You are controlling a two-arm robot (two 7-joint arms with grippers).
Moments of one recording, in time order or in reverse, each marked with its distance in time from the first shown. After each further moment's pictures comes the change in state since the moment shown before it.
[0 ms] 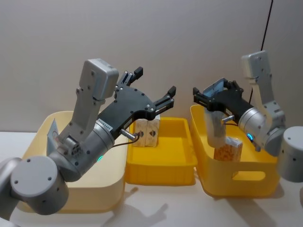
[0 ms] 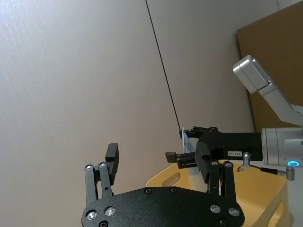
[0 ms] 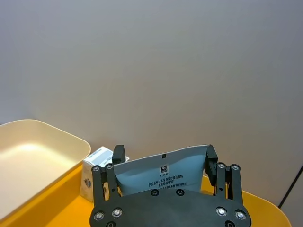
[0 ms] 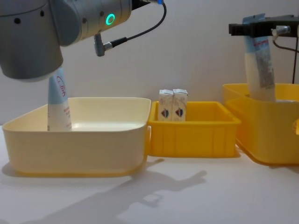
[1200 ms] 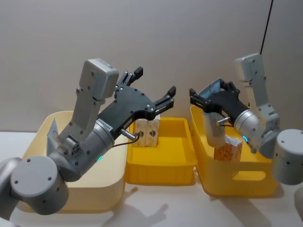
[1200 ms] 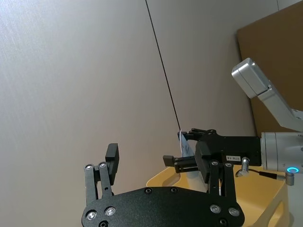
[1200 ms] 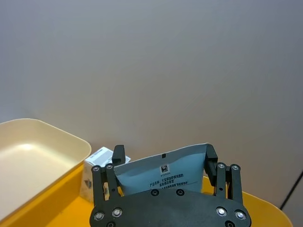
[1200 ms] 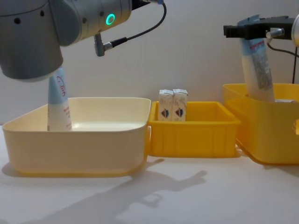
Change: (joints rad) left arm 0.000 0.000 0.000 0.000 0.000 0.000 0.000; right arm -0.012 -0.016 -0.009 -0.009 -0.027 -0.014 -0.016
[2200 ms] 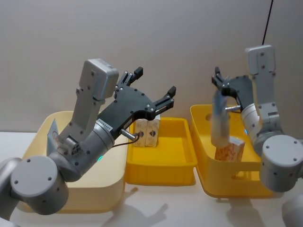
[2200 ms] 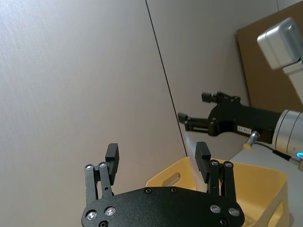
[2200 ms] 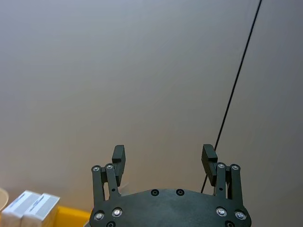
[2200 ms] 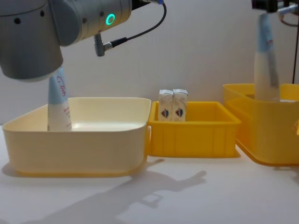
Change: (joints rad) left arm 0.000 0.000 0.000 0.000 0.000 0.000 0.000; right arm -0.093 -0.074 0.024 -0.177 -0.207 -0.015 -0.399
